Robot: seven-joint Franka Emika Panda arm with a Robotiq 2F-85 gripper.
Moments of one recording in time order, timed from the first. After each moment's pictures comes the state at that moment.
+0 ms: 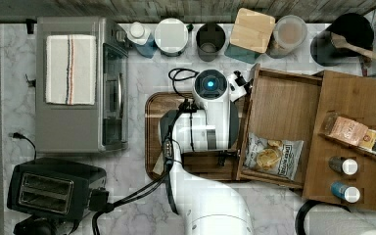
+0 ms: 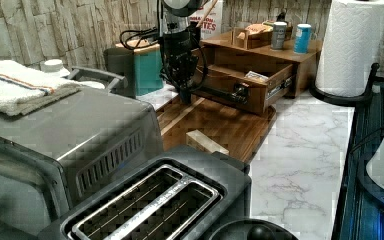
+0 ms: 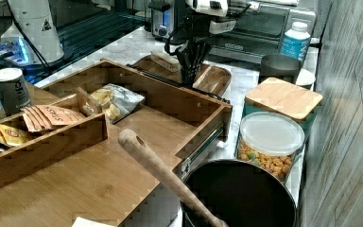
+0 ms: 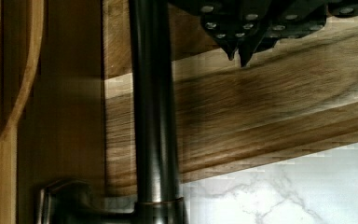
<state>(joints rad) -0.01 0.35 -0.03 -2.09 -0.12 0.77 -0.48</state>
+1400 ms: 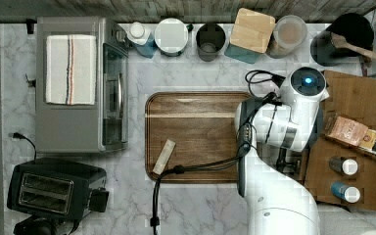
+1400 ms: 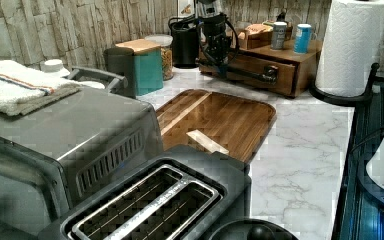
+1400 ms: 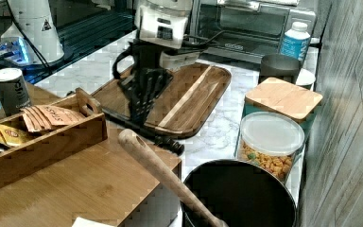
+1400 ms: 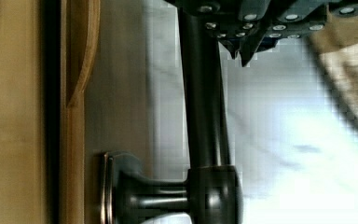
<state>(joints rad) -0.21 0.44 -0.19 -1.93 -0.18 0.68 -0.75</state>
